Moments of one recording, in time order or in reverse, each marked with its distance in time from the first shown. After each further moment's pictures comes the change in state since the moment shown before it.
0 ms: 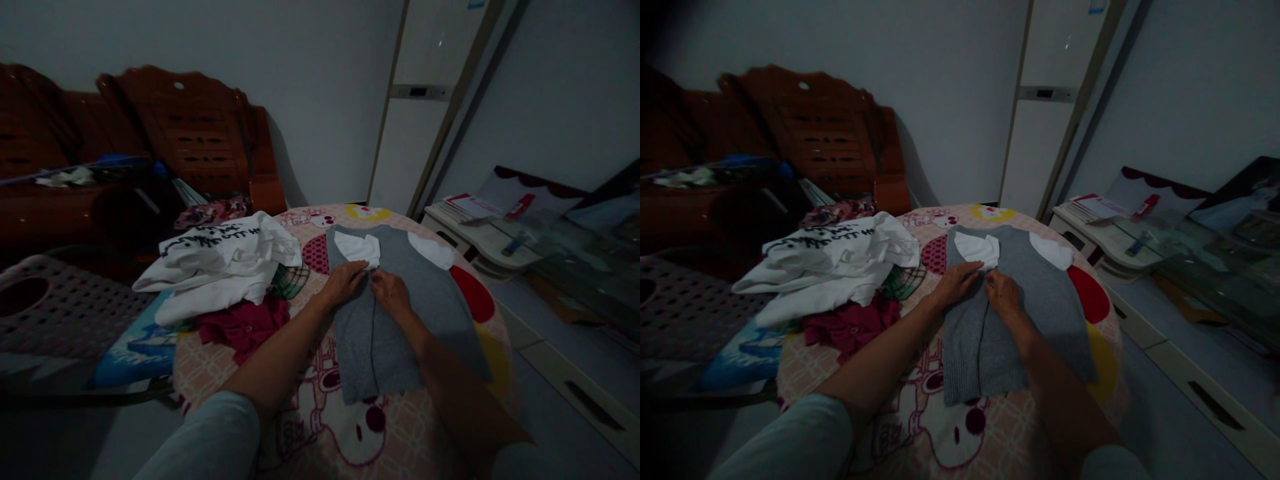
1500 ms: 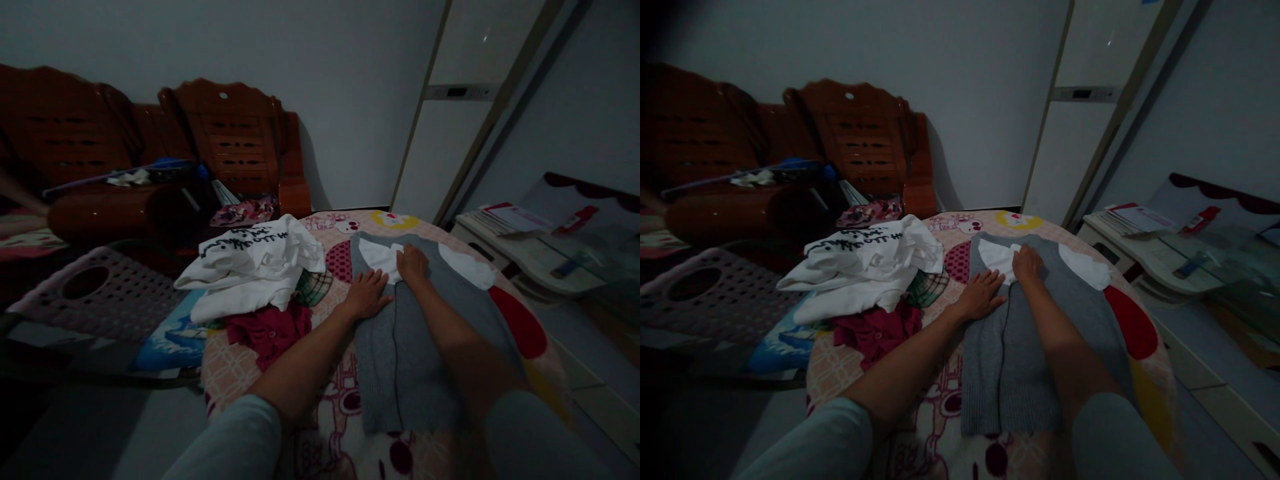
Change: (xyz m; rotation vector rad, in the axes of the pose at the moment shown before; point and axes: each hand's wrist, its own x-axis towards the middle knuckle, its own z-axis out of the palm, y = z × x) left_hand -0.004 0.006 0.002 0.327 -0.272 -0.192; right_hand 0.118 -0.005 0.013 -0.236 0.112 0.099
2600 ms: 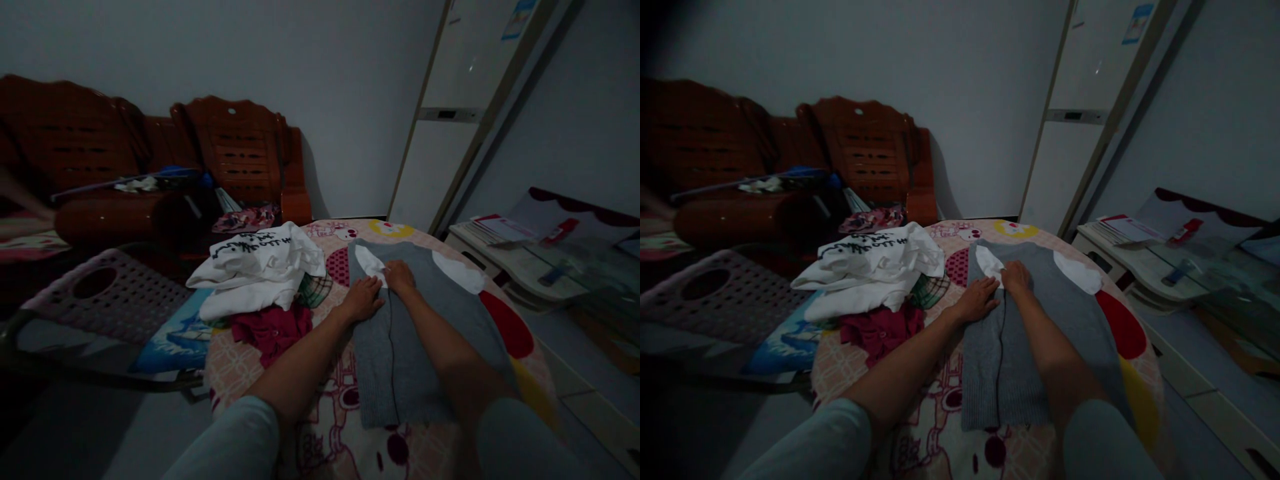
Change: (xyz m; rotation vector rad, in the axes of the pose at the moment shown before) left_hand -0.004 -0.006 0.001 -0.051 0.033 0.034; right_hand -0.021 -0.016 -0.001 0.069 -0.175 0.022
